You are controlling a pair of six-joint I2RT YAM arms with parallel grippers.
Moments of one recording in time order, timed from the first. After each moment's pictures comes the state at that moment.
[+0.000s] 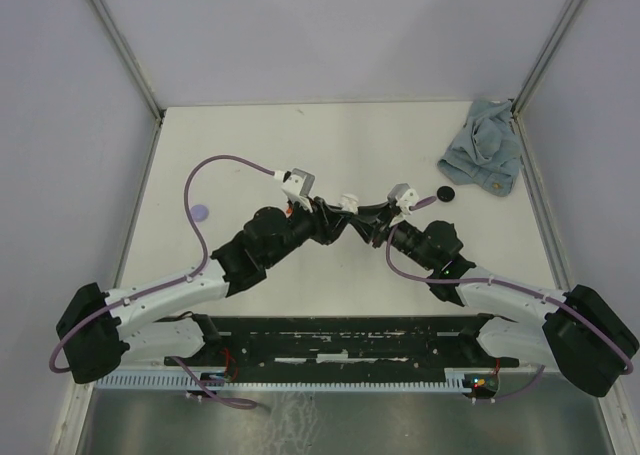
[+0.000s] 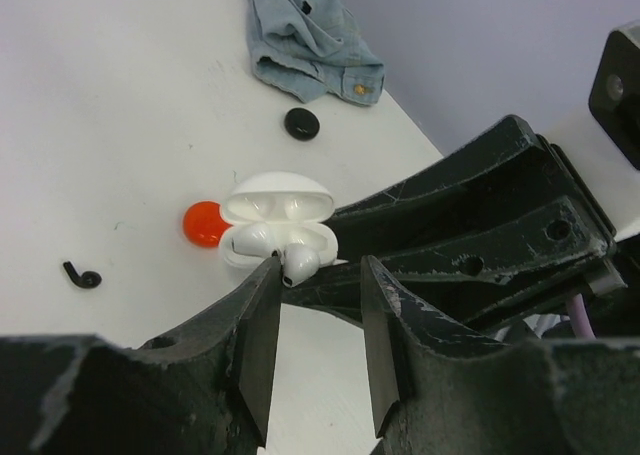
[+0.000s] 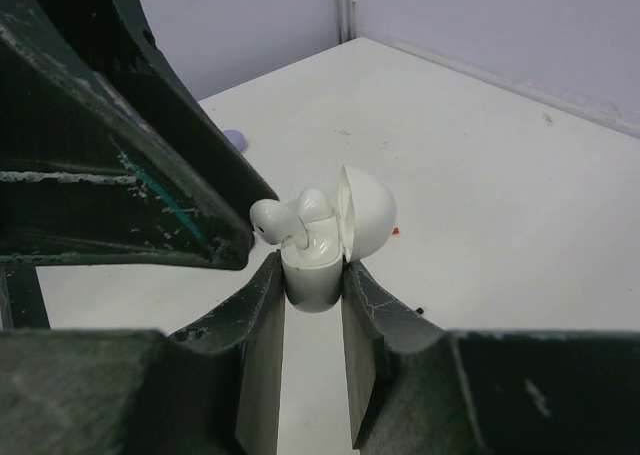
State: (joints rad) left arm -0.95 1.12 0.69 0.36 -0.15 -0.47; right arm 0.73 1.13 0.38 0.88 -0.18 0.10
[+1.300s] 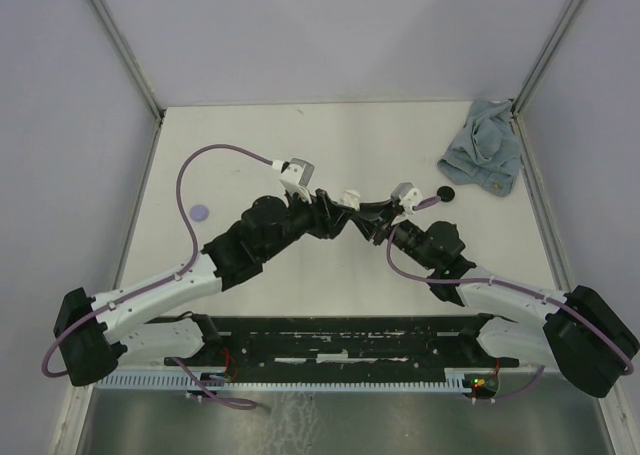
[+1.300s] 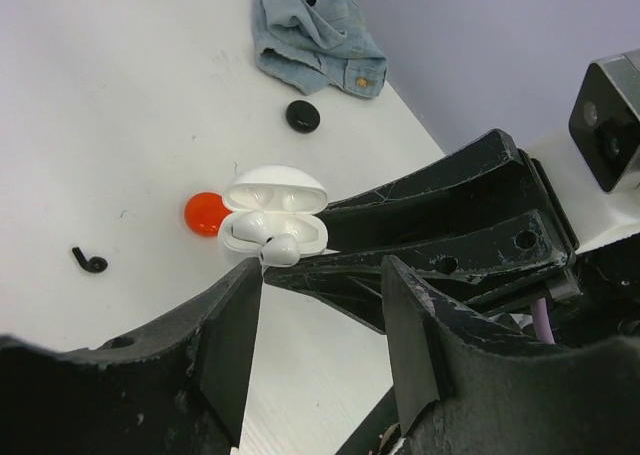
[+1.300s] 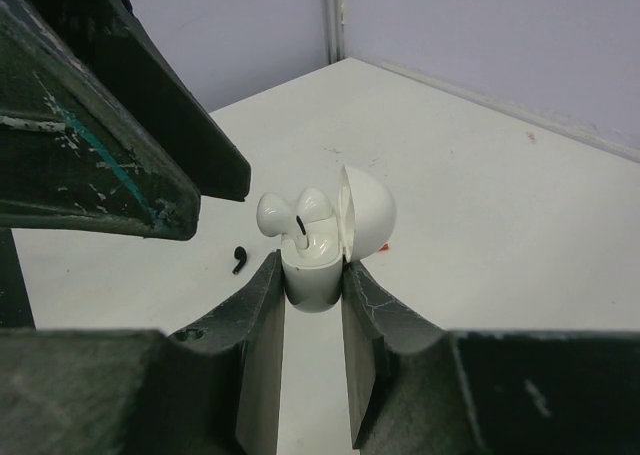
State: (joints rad) left arm -0.95 1.09 0.82 0.13 -0.16 -0.50; right arm 0.73 1.12 0.38 0.92 -0.16 0.10
